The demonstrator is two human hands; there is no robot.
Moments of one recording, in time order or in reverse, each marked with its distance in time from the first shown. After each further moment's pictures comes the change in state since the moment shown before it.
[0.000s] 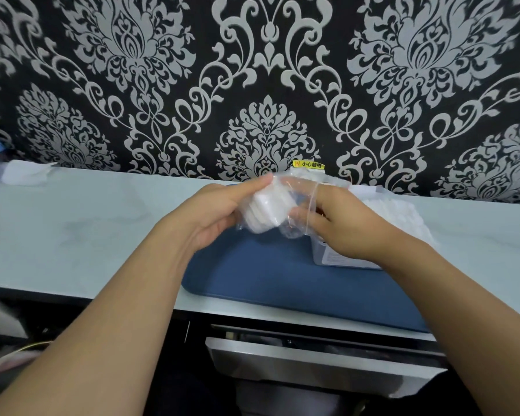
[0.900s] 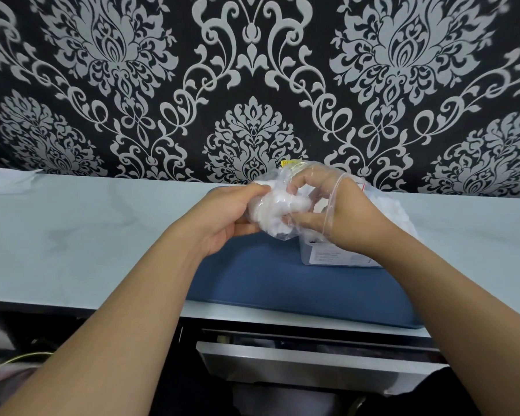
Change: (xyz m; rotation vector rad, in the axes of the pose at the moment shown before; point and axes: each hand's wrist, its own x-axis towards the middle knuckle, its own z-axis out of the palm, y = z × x) left_hand 0.010 -0.005 0.030 -0.021 0.006 -0.029; right_hand -0.007 0.001 -0.012 0.296 0.168 -0.094
